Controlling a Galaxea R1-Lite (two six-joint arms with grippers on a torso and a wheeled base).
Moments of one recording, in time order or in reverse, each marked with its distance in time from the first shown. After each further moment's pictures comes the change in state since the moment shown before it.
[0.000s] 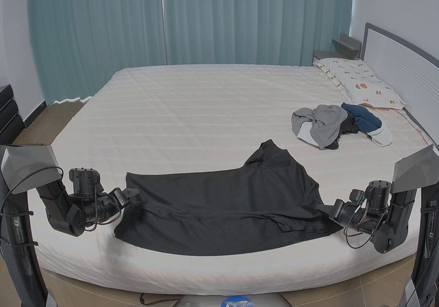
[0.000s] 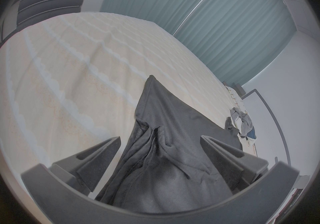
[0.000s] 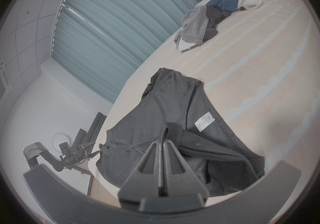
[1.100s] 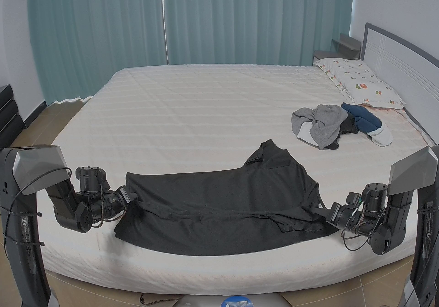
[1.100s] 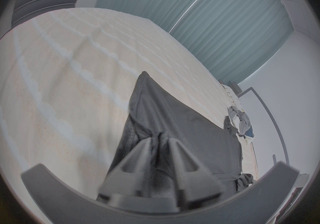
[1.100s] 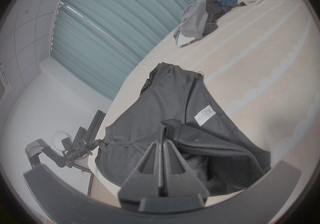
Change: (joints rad) left arm -0.007 0.080 -0.105 0.009 -0.043 0.004; right arm 0.013 0.031 -0.007 0.000 0.003 -0.003
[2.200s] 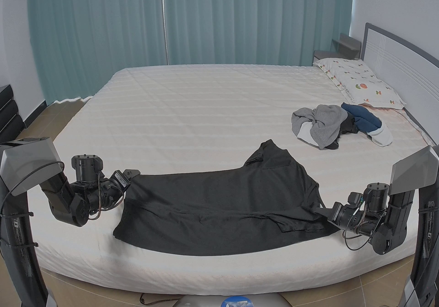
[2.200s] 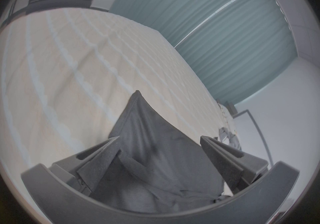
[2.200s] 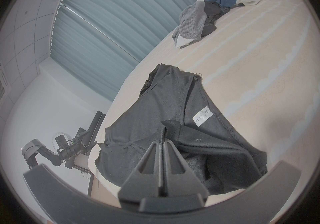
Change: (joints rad) left arm -0.018 -0.094 -0.009 0.006 0.074 -0.199; right arm -0.010 -0.008 0.008 0.000 0.001 0.001
